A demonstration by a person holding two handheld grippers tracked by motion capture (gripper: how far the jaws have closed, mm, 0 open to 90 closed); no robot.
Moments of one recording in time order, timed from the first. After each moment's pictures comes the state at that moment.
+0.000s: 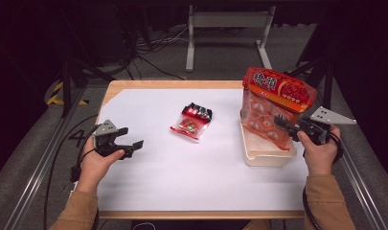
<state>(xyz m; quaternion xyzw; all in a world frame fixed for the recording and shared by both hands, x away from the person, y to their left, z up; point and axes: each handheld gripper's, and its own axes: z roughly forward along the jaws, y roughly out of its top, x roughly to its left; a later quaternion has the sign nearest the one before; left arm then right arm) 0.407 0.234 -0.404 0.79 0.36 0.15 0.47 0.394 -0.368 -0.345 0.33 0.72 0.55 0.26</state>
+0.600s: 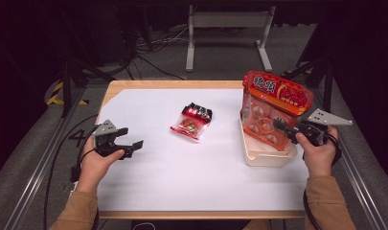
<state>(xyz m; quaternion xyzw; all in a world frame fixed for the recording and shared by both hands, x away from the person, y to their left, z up) 0.407 0.235 -0.405 0.79 0.36 0.15 0.46 0.398 -0.371 -0.358 0.35 0.73 0.54 0.25</state>
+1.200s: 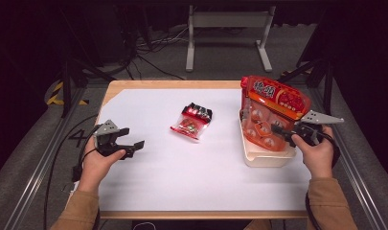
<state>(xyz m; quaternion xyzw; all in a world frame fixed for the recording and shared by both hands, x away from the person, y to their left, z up) 0.409 0.230 -0.406 0.80 0.36 0.14 0.46 0.403 -0.367 -0.369 0.38 0.76 0.49 0.22</state>
